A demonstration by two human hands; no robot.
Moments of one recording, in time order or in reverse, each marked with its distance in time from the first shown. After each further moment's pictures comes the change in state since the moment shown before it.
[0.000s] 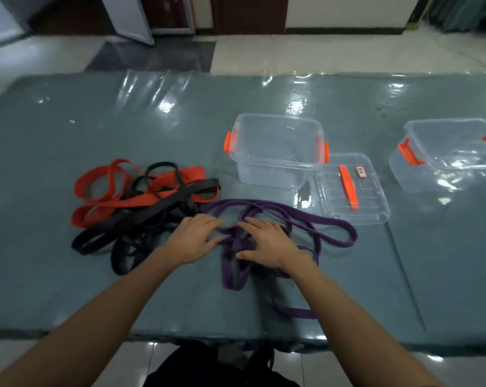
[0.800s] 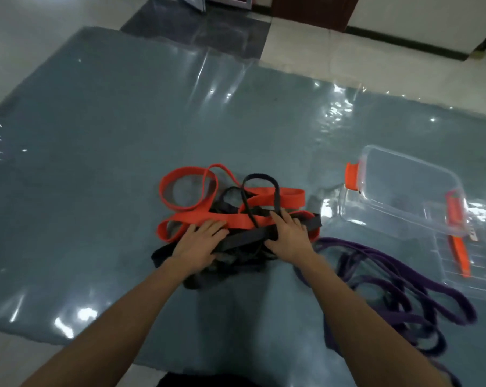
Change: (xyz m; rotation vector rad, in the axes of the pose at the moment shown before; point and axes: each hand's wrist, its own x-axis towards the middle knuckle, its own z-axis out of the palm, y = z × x) left_hand -0.047 -0.286 0.015 0.091 -0.114 -0.106; right_hand 0.240 -0.169 0.037 -0.068 -0.054 0.290
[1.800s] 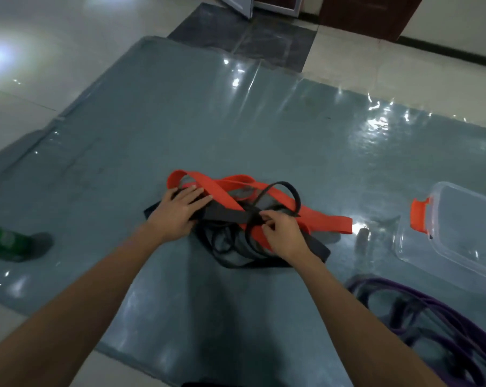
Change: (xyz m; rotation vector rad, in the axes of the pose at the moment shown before) left_hand -0.020 -0.192 -0.053 0.044 0.132 -0.121; right_hand 0.073 -0.131 -0.007 0.474 0.204 -0.253
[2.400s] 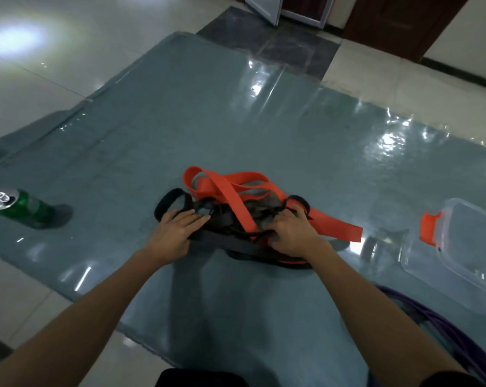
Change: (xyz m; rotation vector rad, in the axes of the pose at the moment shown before) left_hand -0.085 0.026 0.046 -0.139 0.127 -0.094; right_hand 0.011 0.012 -0.004 -0.920 -0.356 -0.455
